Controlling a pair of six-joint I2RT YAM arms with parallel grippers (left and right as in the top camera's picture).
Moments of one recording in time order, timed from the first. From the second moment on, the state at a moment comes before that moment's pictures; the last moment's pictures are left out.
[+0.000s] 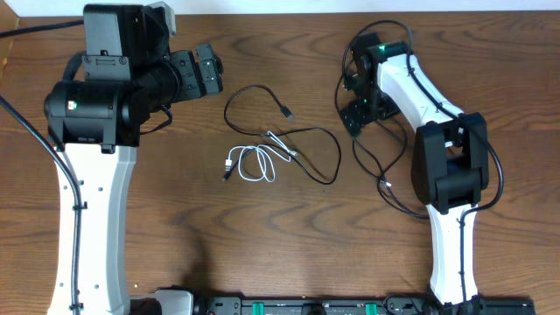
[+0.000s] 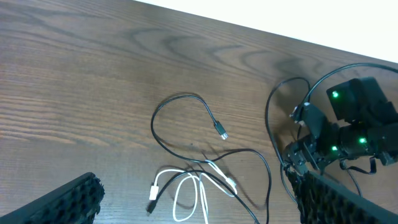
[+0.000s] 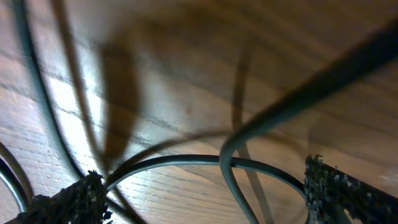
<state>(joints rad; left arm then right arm) -0.07 1.48 1.83 -1.16 0.17 -0.27 0.27 2.36 1.94 -1.19 0.06 -0.19</state>
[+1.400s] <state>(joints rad) -0.07 1.49 1.83 -1.15 0.17 -0.27 0.12 2.31 2.17 -1.34 0.22 0.02</state>
